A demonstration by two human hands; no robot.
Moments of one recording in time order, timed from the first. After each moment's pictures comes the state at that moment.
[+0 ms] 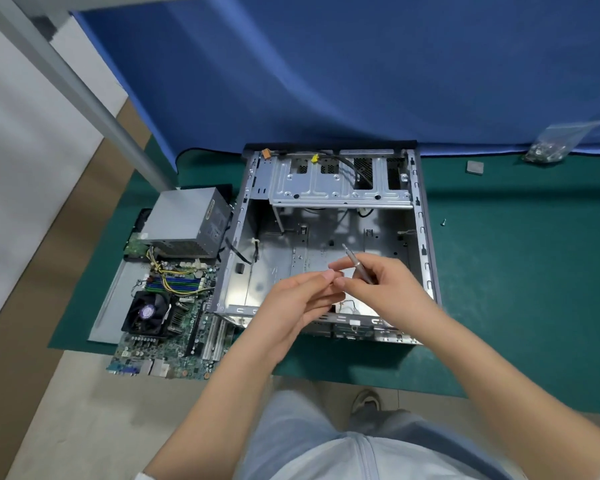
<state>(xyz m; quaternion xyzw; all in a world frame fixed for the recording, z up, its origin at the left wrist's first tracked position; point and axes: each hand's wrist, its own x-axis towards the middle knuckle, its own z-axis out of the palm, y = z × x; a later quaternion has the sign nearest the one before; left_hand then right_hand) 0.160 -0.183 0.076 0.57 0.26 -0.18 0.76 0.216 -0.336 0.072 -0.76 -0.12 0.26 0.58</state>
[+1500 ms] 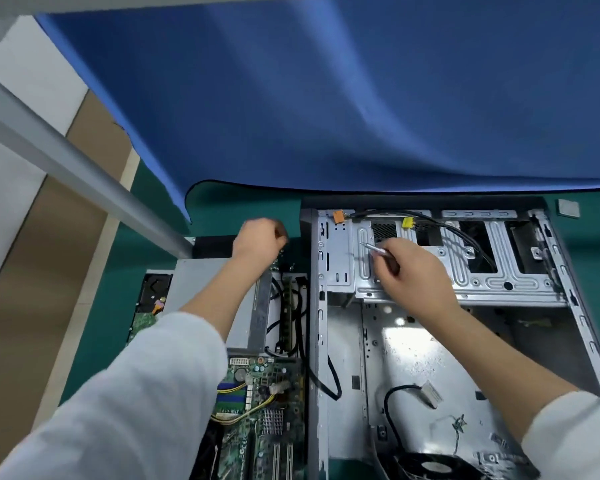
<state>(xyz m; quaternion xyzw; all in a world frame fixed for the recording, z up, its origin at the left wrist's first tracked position) 0.426 0.085 -0.029 0.96 0.13 -0.14 0.21 0.397 -0.170 -0.010 -0.94 -0.16 0.03 0.29</state>
